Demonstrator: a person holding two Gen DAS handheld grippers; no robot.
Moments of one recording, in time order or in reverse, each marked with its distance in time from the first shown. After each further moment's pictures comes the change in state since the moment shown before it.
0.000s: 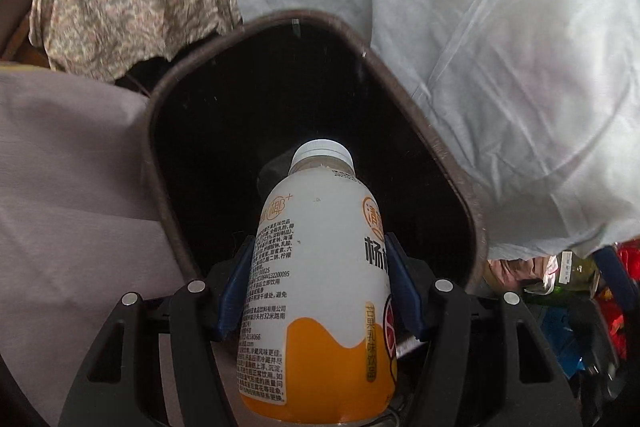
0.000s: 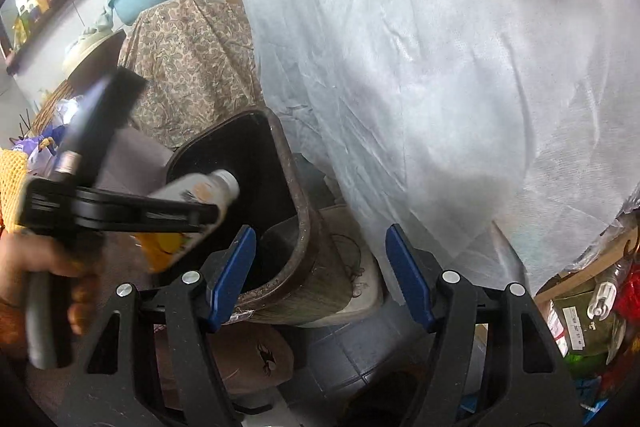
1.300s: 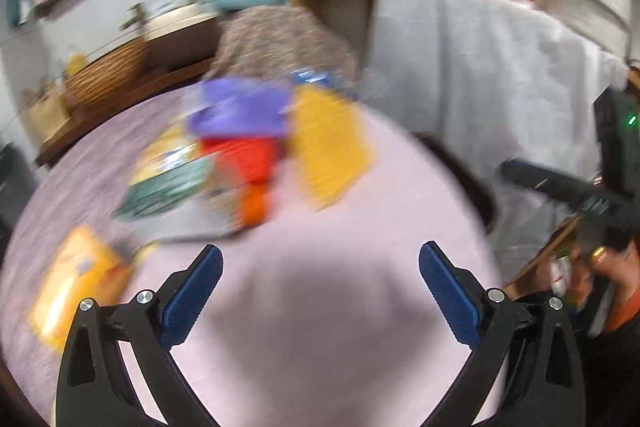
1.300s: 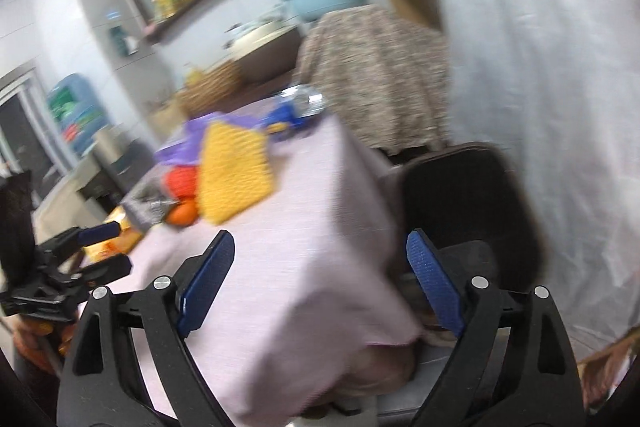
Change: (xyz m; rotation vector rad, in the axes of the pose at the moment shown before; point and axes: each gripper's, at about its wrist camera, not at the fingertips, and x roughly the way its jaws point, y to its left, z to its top) left arm -0.228 0.180 -0.246 -0.123 -0.539 0.120; right arm -0.077 0.176 -0.007 -0.220 -0.020 0.508
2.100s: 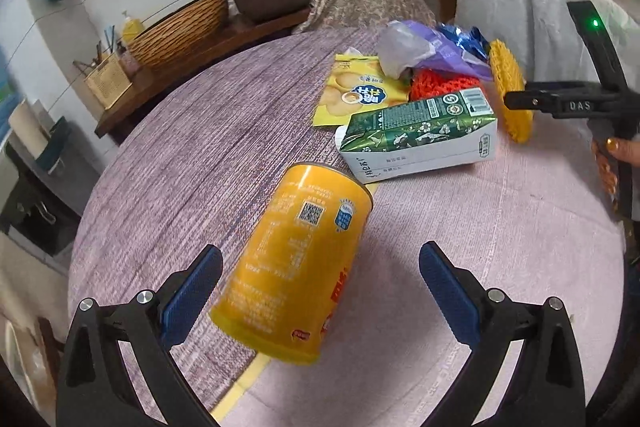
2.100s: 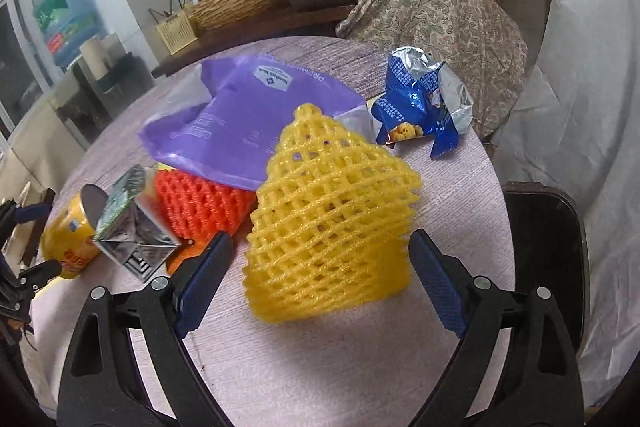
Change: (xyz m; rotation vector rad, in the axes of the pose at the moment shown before) left arm -0.010 0.153 -0.020 0.044 0.160 0.160; right arm 0.155 0.112 0.053 -0.217 0.252 -0.095
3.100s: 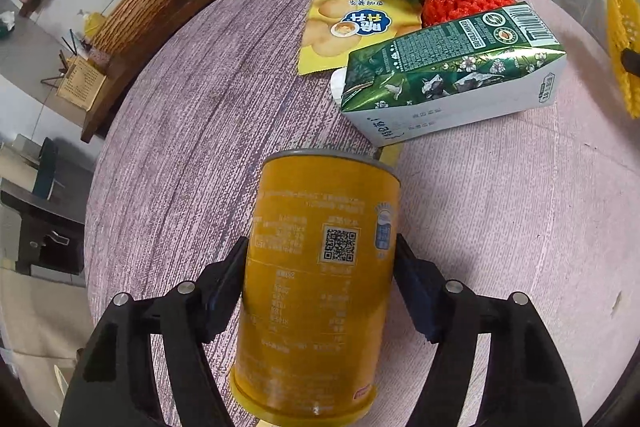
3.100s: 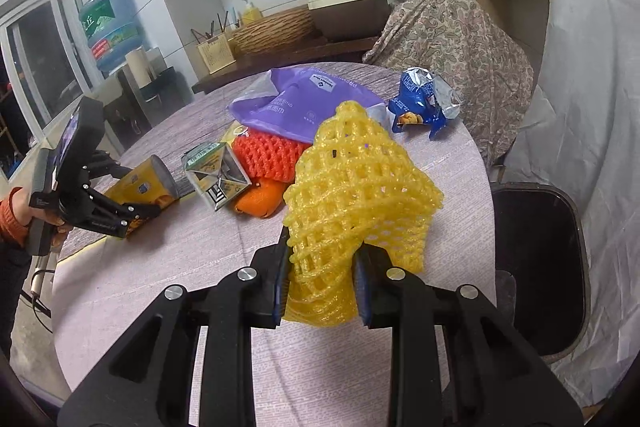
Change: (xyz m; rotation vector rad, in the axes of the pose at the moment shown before) left arm 0.052 -0.004 0.015 0.157 0.254 0.051; right arm -0.077 0.003 -0.058 -0.049 -0.133 0.100
